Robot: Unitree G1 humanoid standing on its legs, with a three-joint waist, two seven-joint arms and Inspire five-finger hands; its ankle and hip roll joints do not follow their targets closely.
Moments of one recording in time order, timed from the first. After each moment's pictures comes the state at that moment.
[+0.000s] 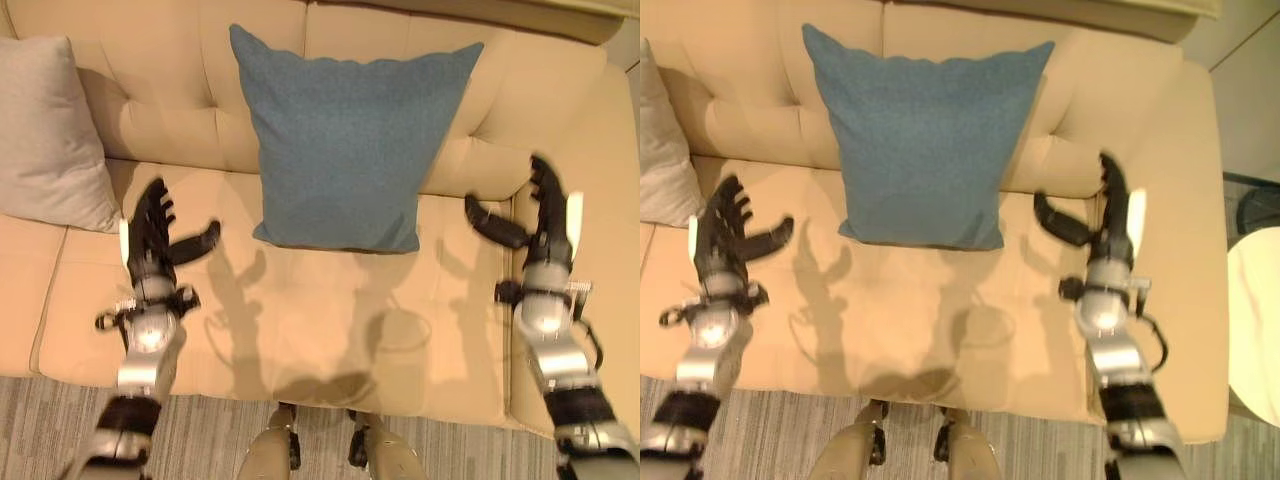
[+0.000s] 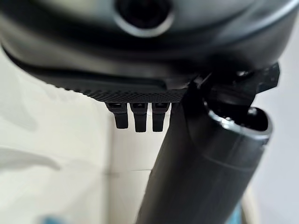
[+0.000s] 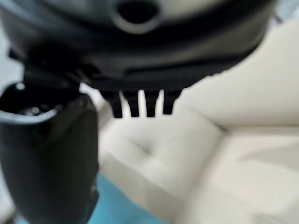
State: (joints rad) left arm -0.12 0.49 -0.03 0.30 -0.36 -0.25 0.29; right arm -0.18 -0.55 0.00 0.27 0.04 -0.12 -0.36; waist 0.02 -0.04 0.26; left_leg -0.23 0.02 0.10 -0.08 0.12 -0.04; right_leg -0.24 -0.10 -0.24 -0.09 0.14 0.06
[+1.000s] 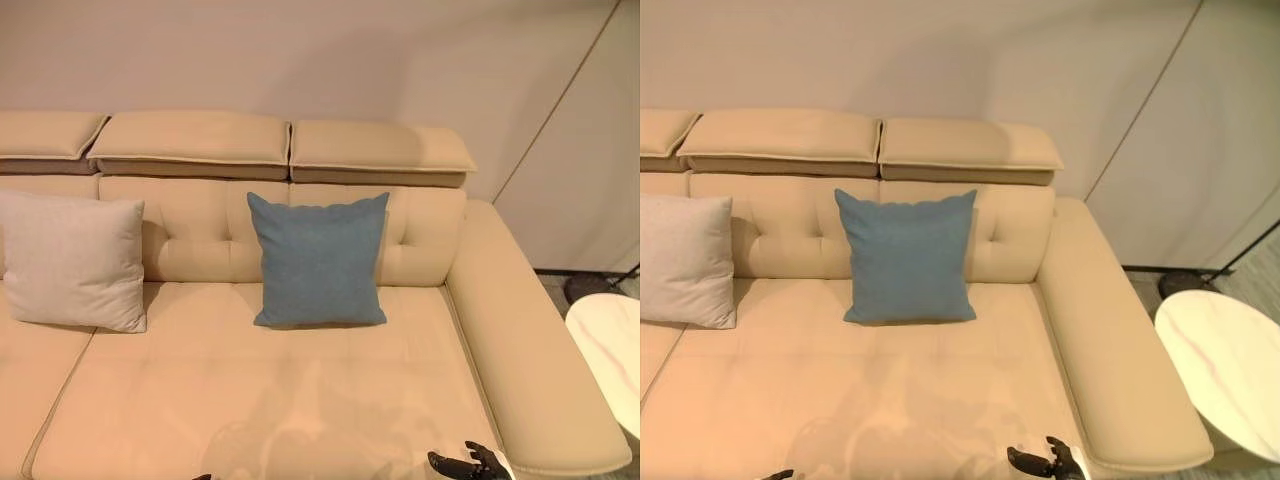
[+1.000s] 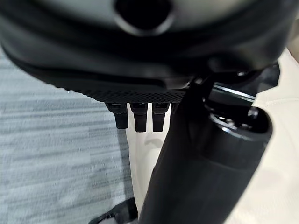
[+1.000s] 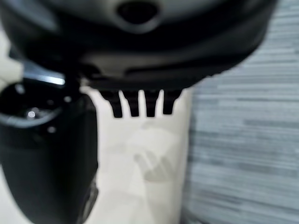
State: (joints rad) left arm 0.09 0.28 -0.11 1.14 -0.03 -0.10 0.16; right arm 0.03 -0.30 0.12 1.09 -0.04 -0.08 -0.20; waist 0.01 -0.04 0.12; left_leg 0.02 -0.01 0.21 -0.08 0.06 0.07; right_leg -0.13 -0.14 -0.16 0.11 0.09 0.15
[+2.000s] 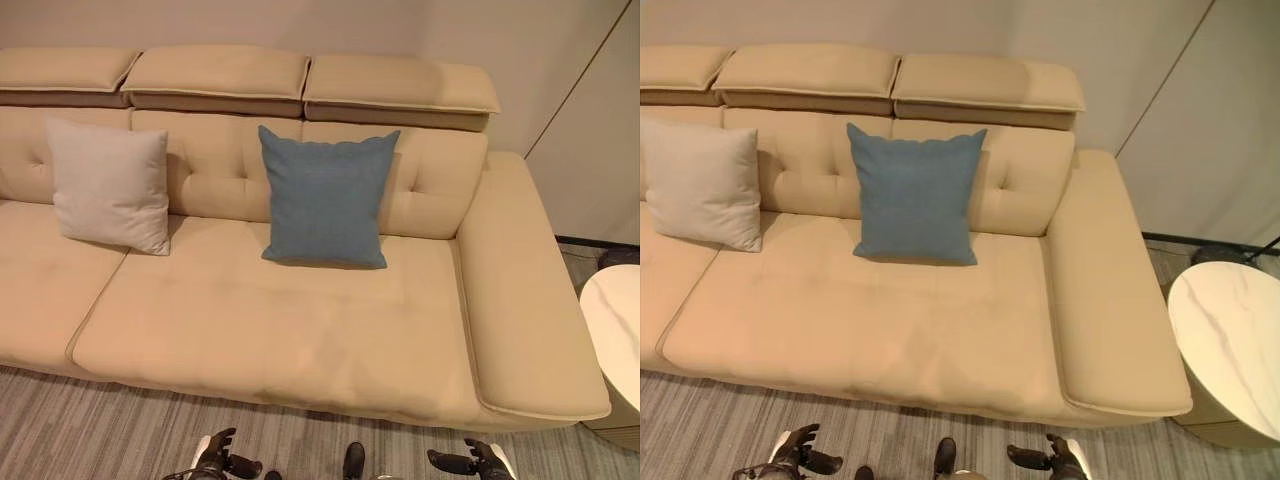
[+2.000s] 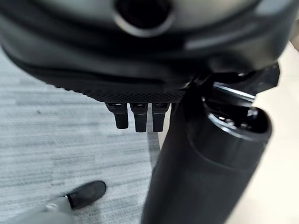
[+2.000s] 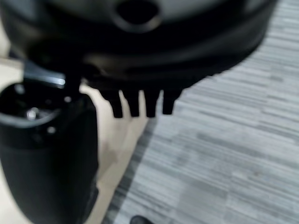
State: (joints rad) left arm -0.02 0.20 -0.20 1.18 -0.02 -0.10 0.20; right arm -0.04 -0.30 0.14 1.23 -0.03 -0.06 -0.22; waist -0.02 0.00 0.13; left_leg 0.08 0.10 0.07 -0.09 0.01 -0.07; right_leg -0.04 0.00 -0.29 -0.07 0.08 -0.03
